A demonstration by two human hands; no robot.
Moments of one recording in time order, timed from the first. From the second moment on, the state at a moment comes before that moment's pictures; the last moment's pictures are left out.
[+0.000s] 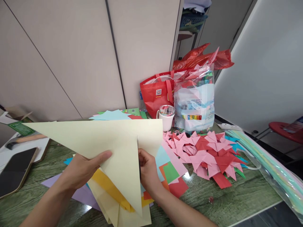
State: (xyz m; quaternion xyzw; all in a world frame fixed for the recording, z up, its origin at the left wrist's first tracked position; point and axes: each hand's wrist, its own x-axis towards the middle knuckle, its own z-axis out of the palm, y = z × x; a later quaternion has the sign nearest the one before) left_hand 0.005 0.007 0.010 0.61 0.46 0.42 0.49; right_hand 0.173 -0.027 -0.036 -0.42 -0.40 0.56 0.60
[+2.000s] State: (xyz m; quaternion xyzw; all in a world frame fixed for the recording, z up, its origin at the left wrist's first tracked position) left_hand -0.016 -0.036 -0.034 0.50 0.59 0.44 0.45; right_hand 0.159 -0.027 -0.056 -0.41 -0.45 0.57 0.55
